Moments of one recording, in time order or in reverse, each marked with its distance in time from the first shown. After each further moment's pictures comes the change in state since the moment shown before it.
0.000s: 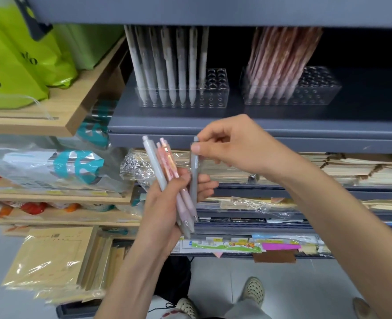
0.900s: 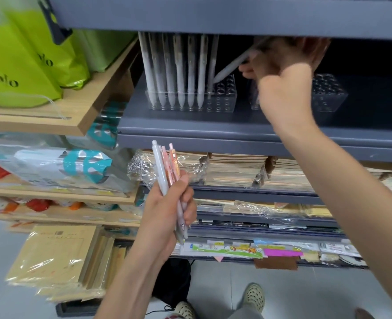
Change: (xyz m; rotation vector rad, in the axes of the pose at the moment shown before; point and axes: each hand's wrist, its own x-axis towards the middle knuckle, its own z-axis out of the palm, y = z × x) left_hand -0.007 0.010 -0.009 0.043 0.043 -0.097; right_hand 0.053 -0.007 -0.046 0.159 0.733 -0.253
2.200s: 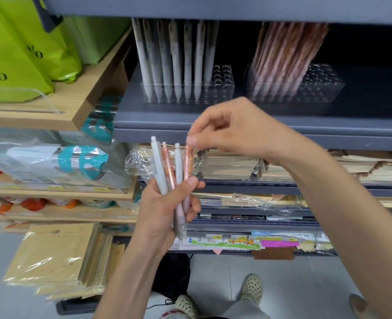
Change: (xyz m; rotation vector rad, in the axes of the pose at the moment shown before) left_hand -0.004 -0.001 -0.006 0.052 -0.046 0.097; right_hand -0.059 -0.025 0.003 -0.105 -0.818 0.244
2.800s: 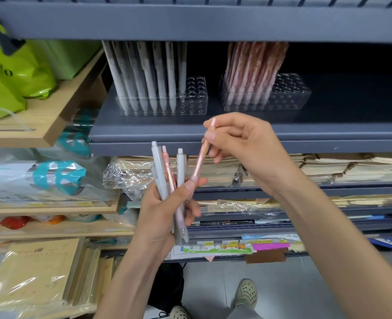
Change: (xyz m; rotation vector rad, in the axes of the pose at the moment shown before) left_hand 0.008 -0.013 0.030 0.019 -0.122 0.005; right_hand -0.038 0.035 -0.014 0.438 0.333 -0.013
